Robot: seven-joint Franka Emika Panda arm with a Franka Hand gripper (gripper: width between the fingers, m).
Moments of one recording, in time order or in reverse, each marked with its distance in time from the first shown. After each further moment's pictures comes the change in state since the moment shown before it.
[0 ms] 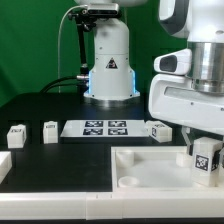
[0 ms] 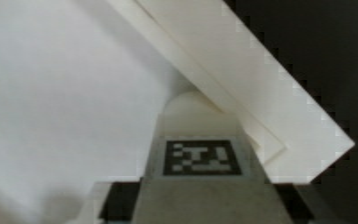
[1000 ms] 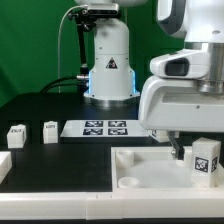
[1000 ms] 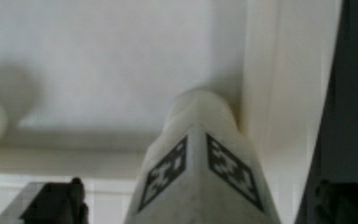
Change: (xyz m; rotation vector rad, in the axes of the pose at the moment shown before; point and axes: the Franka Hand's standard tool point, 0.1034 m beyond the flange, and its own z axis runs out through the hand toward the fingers) arm 0.000 -0.001 -0.001 -0.011 0.008 -1.004
